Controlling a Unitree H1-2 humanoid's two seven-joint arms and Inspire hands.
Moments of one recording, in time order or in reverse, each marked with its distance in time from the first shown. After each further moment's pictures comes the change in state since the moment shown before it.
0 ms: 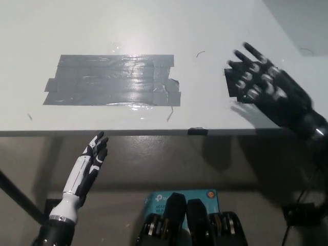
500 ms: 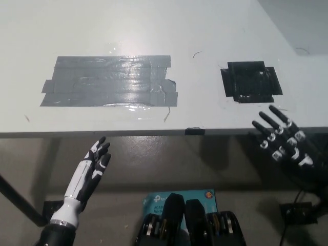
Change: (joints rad) left_arm 0.025 0.000 -0.011 0.010 0.003 -0.003 0.000; right_arm 0.312 0.031 -0.021 -0.154 0.035 -0.043 -0.006
